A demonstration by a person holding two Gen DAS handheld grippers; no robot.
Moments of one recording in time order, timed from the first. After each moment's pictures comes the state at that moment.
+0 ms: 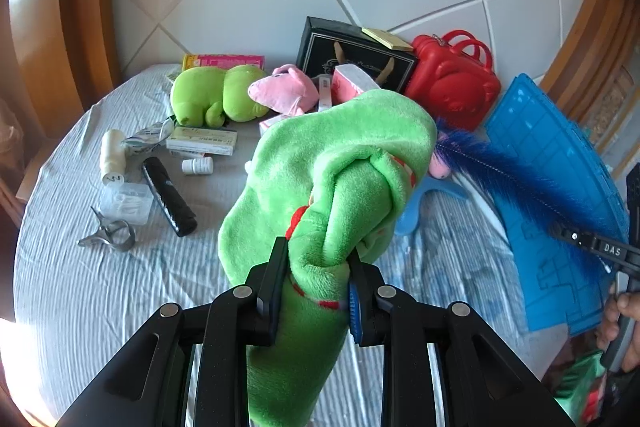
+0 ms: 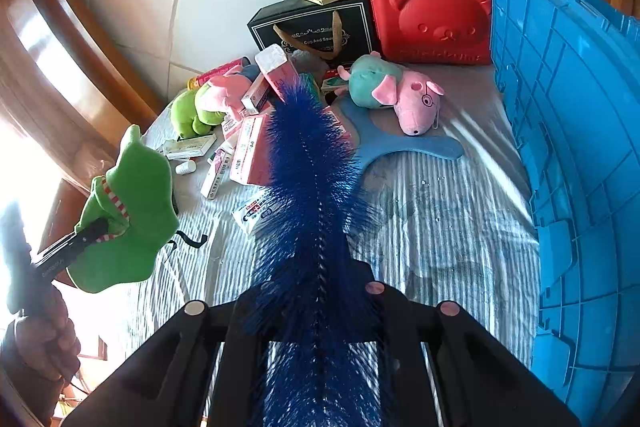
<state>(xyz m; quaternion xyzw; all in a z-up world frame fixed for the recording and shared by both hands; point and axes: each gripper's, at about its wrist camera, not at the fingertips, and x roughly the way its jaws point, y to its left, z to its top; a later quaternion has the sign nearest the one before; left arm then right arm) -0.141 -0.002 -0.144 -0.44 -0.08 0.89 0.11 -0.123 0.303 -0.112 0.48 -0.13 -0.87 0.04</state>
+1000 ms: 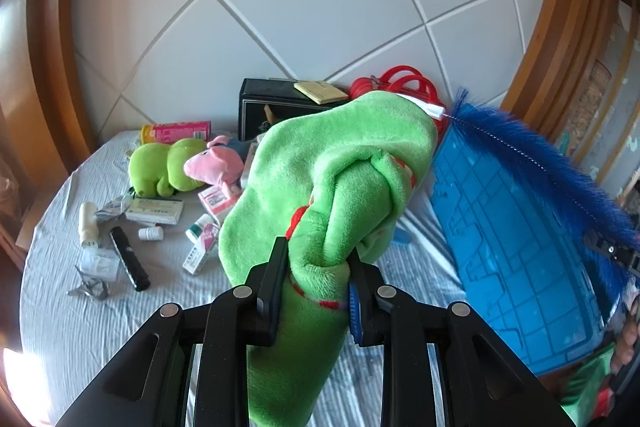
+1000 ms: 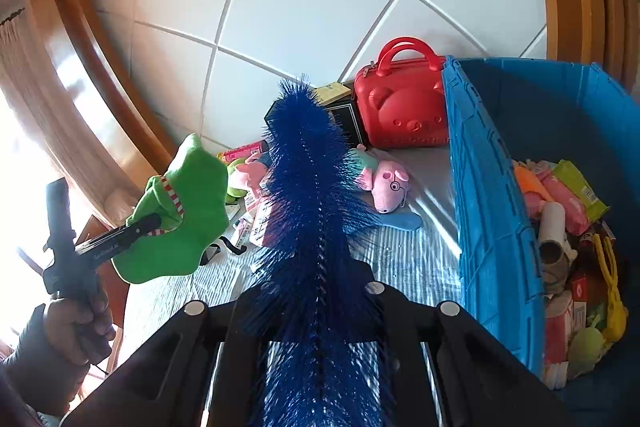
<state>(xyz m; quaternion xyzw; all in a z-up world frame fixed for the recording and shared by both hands) -0.139 0.126 -0.038 -0.38 -0.05 0.91 0.13 -0.045 0.403 0.007 0.36 -0.14 -0.92 0.07</state>
